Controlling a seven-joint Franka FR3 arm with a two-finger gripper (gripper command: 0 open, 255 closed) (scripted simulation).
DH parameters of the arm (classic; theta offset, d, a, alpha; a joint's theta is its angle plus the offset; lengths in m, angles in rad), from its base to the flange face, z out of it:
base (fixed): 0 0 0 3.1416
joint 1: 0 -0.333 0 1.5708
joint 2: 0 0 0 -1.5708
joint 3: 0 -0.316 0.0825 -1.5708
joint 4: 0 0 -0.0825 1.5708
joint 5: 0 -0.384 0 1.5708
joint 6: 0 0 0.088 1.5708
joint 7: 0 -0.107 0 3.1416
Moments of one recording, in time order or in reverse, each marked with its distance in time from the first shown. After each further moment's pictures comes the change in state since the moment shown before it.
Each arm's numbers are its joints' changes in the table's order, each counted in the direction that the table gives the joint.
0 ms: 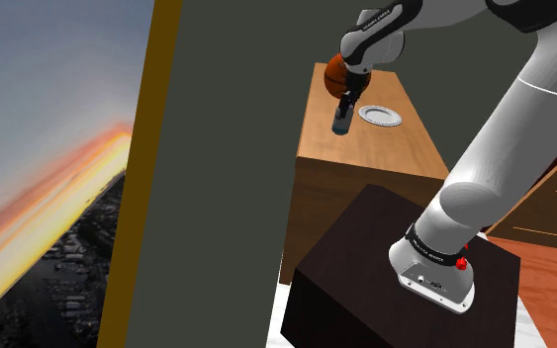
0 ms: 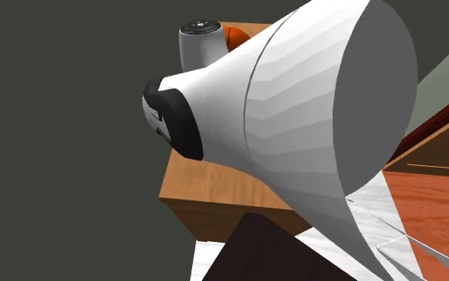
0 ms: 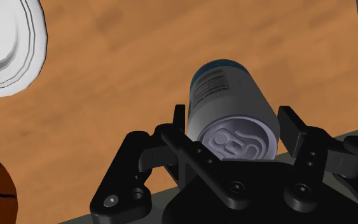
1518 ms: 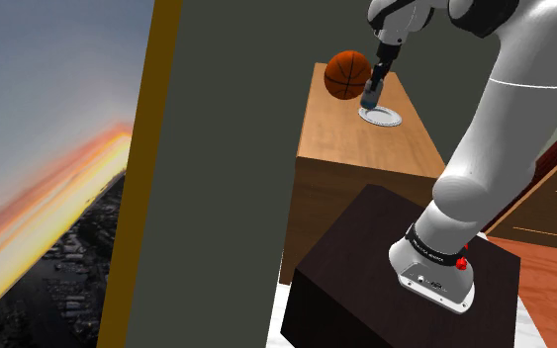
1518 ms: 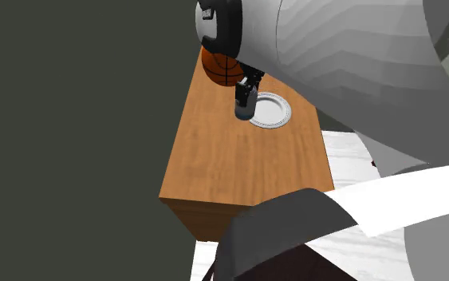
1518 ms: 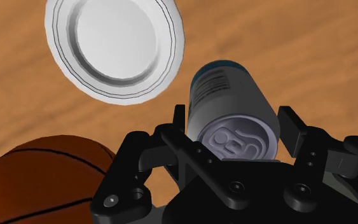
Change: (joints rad) arm 0.169 0.189 0.116 0.405 -0.123 0.249 0.325
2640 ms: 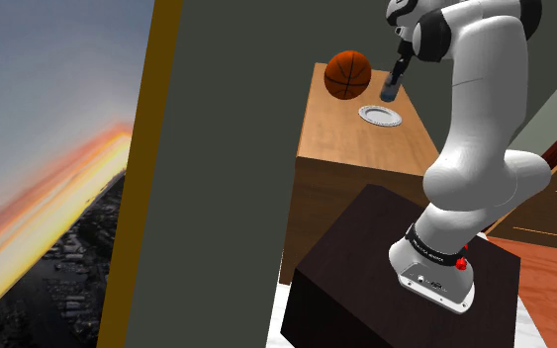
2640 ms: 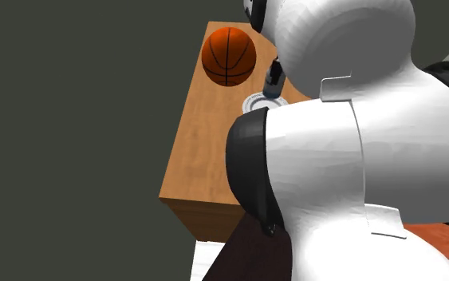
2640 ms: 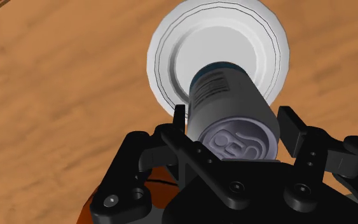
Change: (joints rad) arm 0.311 0.395 -0.010 0.522 -0.204 0.182 0.258
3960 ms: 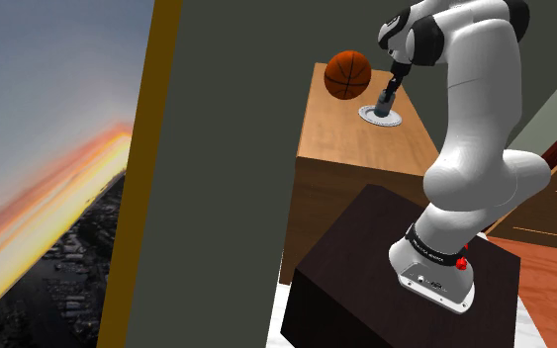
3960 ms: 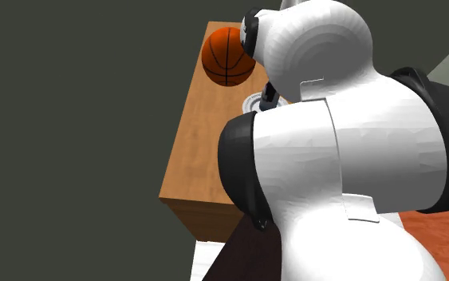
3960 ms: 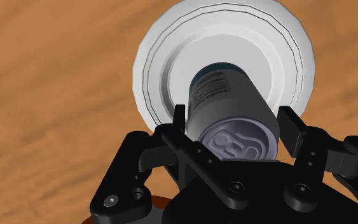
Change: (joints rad) arm -0.010 0.047 -0.021 -0.131 -0.032 -0.170 0.024
